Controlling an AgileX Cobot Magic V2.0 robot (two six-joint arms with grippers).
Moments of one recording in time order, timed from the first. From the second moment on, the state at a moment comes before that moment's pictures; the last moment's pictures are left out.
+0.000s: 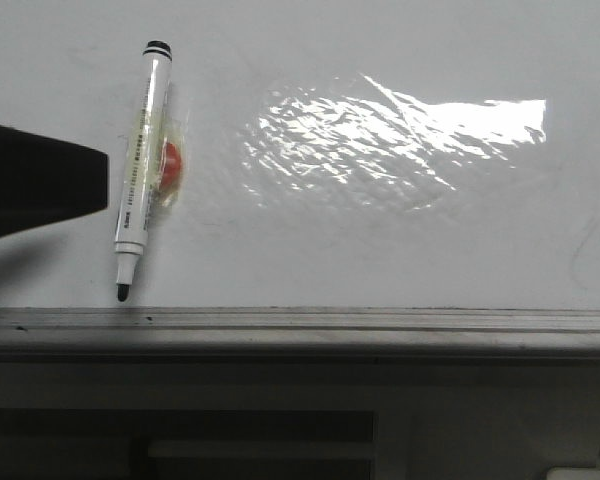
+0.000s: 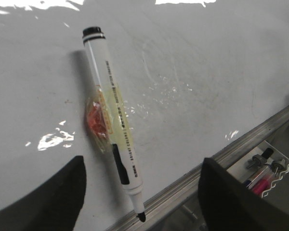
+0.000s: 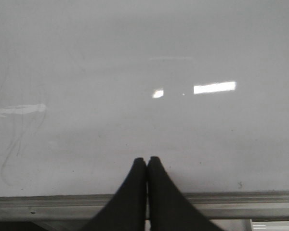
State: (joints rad) left arm -0.88 0.95 -0.22 -0.09 -0.43 -0.12; right arm -0.03 0.34 -0.29 0.05 0.47 0.09
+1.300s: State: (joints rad) left arm -0.91 1.25 -0.23 0.02 -0.72 -0.19; right arm 0.46 0.46 -0.43 0.10 0.61 -0.03
